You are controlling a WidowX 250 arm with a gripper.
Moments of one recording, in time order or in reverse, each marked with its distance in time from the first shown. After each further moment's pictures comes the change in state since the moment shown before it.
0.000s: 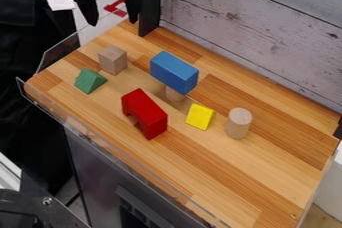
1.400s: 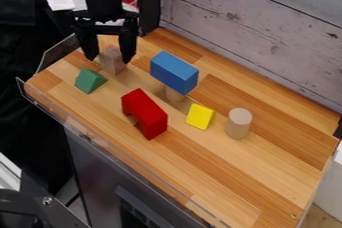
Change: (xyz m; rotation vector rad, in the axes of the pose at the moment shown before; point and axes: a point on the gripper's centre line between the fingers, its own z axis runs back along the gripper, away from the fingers) arm -0.023 0.017 -0.047 0.006 0.160 -0.204
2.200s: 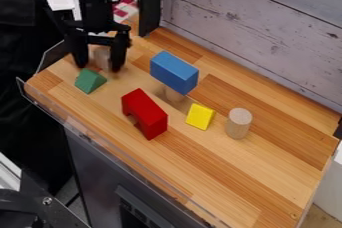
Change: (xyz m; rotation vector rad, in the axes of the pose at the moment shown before) arm 0.010 0.024 -0.026 0.086 0.058 0.054
